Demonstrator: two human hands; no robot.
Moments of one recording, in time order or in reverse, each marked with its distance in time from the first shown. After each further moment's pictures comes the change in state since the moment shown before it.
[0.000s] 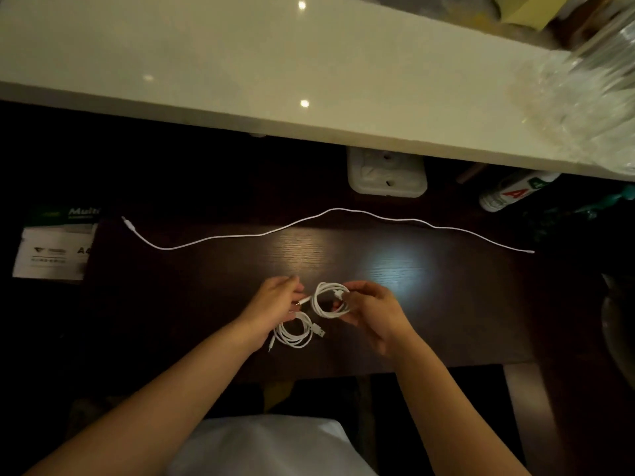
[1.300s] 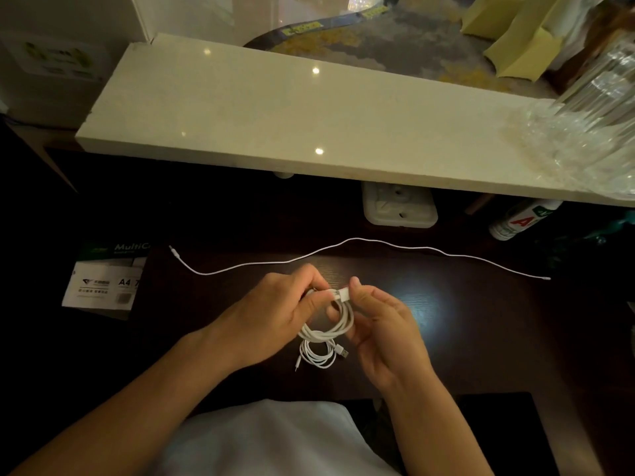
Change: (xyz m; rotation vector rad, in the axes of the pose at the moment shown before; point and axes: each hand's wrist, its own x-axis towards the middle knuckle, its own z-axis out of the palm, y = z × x) left_hand -0.120 0.053 -0.056 0.722 -0.036 0.930; right_hand -0.121 -0.039 0.059 0.439 -0.259 -0.199
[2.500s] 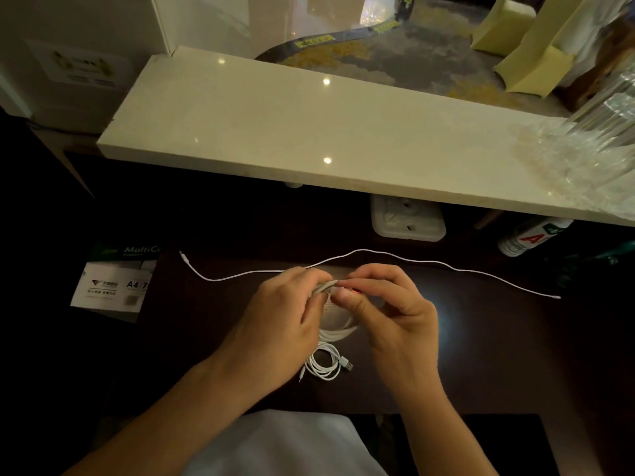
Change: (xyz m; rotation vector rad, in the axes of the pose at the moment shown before) left_hand -0.011 0.030 -0.003 0.094 0.309 -0.035; right_hand 0.000 -0.007 0.008 -0.615 -0.094 -0.745
